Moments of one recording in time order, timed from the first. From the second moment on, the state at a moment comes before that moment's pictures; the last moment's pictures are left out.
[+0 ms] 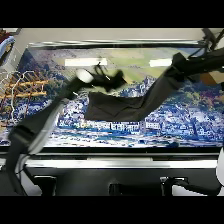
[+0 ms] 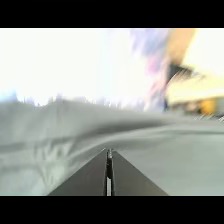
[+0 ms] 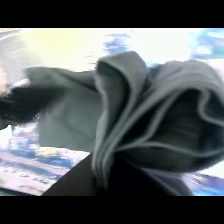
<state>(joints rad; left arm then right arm) -0.43 -1.92 1.94 0.65 -0.84 -1.80 -0.07 -1.45 1.82 -1.02 1.47 1.76</state>
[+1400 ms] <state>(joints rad) 0.28 -1.40 1.94 0.95 -1.39 -1.70 0.42 -1.88 1.82 -0.81 1.08 1.85</state>
